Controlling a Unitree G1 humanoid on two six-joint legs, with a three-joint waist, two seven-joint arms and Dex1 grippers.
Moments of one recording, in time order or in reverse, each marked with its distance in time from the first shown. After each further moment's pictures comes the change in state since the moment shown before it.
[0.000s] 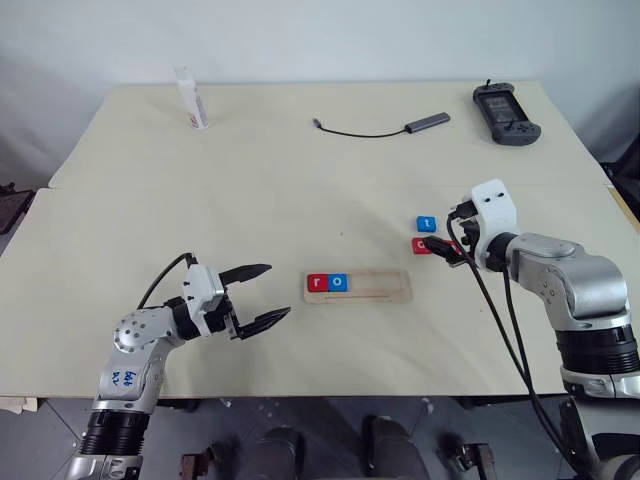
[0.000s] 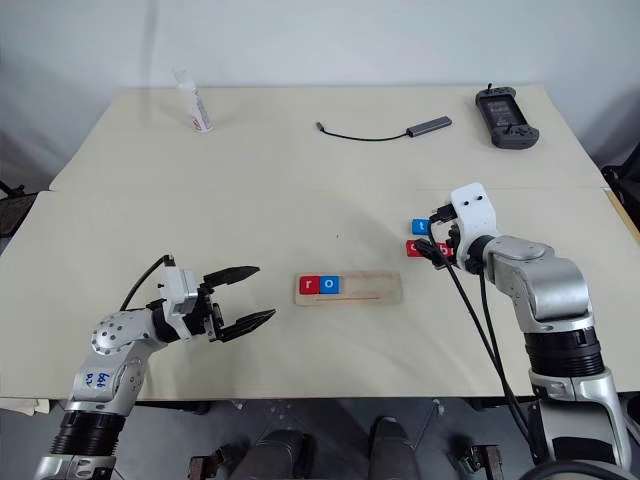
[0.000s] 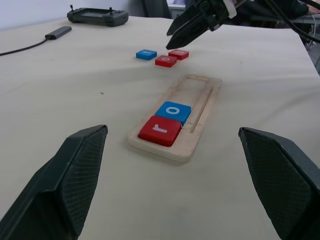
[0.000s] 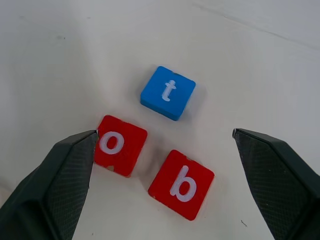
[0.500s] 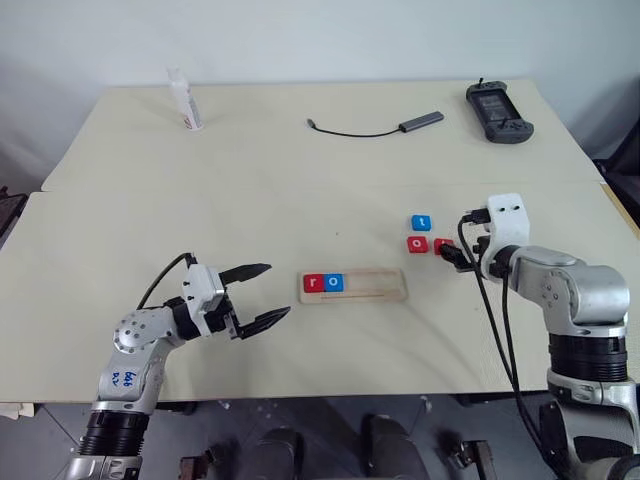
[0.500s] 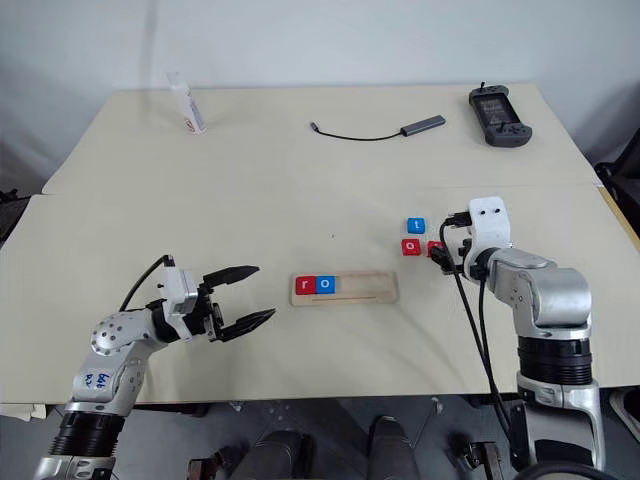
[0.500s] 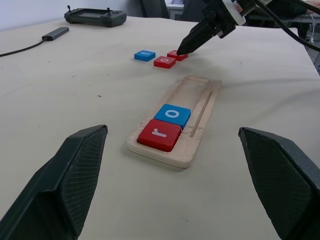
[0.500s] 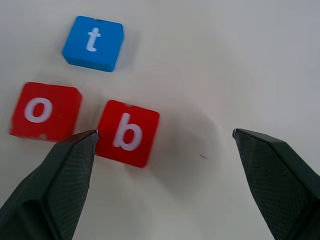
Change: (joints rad) left arm 0.003 0.002 -0.005 -0.006 0.000 0.000 0.003; right arm 0.035 0.126 -0.120 -0.043 -0.010 0.138 -0.146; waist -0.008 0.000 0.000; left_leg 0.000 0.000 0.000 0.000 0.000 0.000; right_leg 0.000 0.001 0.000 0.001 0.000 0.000
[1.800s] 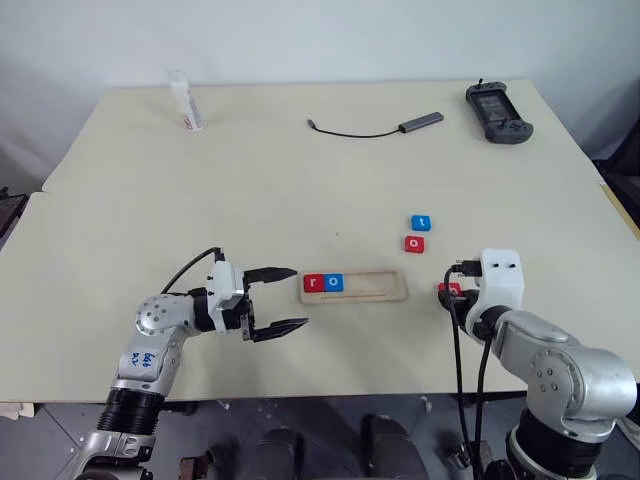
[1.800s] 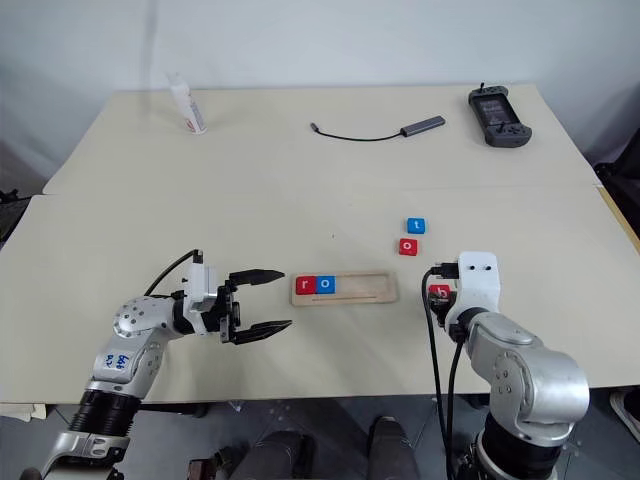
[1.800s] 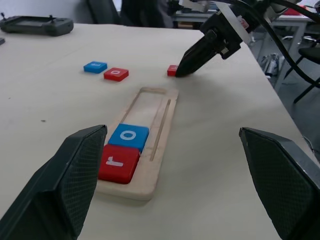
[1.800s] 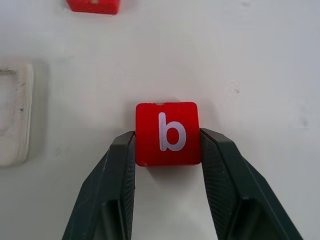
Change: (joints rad) left arm -0.116 -0.012 -0.088 0.092 0.000 0.002 -0.159; right arm 0.303 0.376 -0.147 -0.686 -0.088 0.422 -0.197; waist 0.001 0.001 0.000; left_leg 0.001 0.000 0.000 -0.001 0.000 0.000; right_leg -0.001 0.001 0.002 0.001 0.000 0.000
